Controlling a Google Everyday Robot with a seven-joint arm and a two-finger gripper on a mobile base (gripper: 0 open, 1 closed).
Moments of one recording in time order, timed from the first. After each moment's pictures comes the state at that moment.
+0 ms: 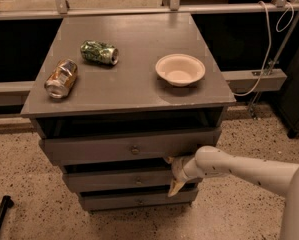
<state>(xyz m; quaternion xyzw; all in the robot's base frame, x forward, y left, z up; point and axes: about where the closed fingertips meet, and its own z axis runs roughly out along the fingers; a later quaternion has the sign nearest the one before) 0.583 -0.069 0.421 -0.77 0.53 0.05 0.35</state>
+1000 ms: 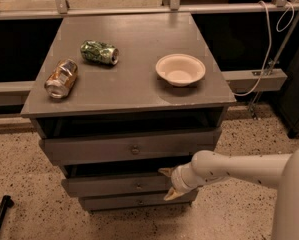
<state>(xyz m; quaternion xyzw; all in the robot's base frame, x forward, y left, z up) 0.523 -0.075 0.417 -0.77 0.58 0.09 0.26</state>
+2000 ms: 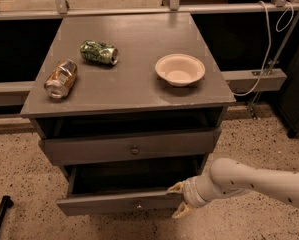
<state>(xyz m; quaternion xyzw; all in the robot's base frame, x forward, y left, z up) 0.455 -0.092 0.448 -0.74 0.60 0.16 0.26</state>
